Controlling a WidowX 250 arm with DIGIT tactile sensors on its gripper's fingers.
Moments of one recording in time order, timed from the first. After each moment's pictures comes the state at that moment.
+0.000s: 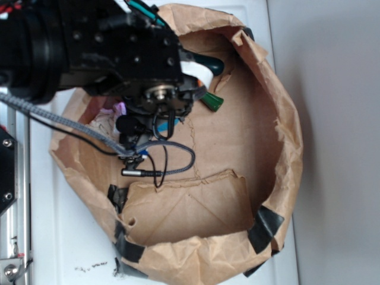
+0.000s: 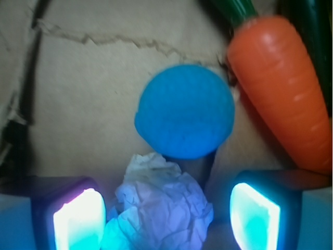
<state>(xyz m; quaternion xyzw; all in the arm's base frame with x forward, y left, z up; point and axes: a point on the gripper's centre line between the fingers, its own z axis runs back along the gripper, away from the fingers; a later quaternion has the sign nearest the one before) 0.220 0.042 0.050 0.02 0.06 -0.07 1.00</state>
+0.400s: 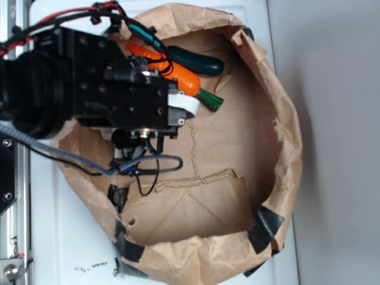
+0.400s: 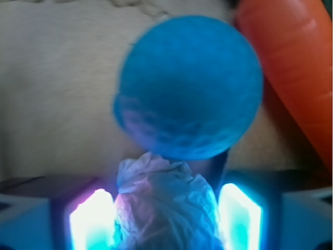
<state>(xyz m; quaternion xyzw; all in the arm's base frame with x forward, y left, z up) 0.217 0.045 0.026 0.09 0.05 -0.04 0.99</state>
